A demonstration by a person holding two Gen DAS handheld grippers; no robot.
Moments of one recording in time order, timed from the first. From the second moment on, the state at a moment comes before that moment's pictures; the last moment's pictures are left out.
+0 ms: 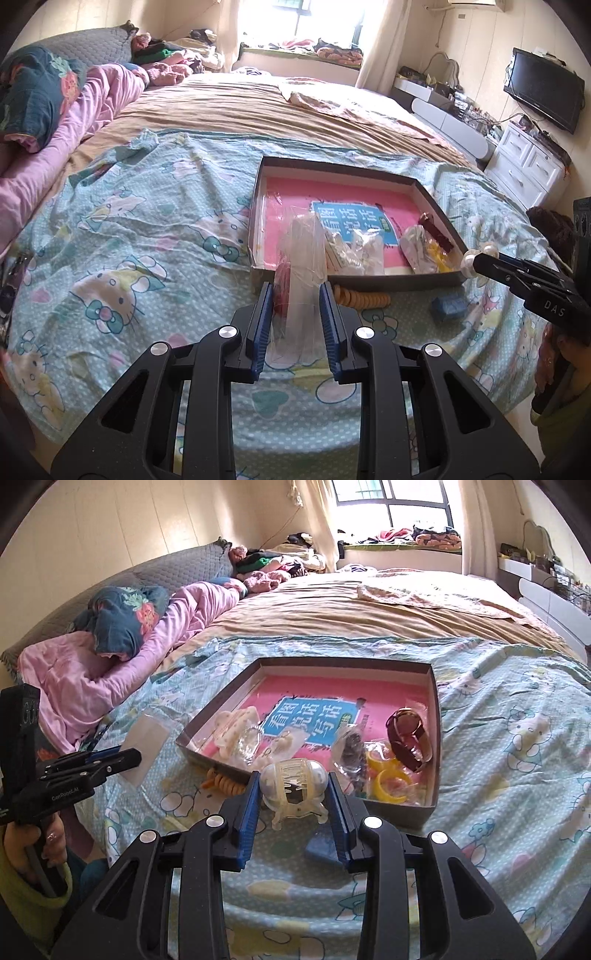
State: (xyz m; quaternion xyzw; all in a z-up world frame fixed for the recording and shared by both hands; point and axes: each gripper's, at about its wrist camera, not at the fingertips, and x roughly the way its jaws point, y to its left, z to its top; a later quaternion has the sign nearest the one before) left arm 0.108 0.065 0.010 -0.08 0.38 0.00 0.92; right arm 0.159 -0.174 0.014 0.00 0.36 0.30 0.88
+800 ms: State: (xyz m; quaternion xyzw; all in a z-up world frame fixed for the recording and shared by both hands) left arm 0.175 0.039 0.016 -0.07 0.38 -0.01 0.92; right arm 0.206 -0.203 0.032 0.04 0.32 0.26 0.91
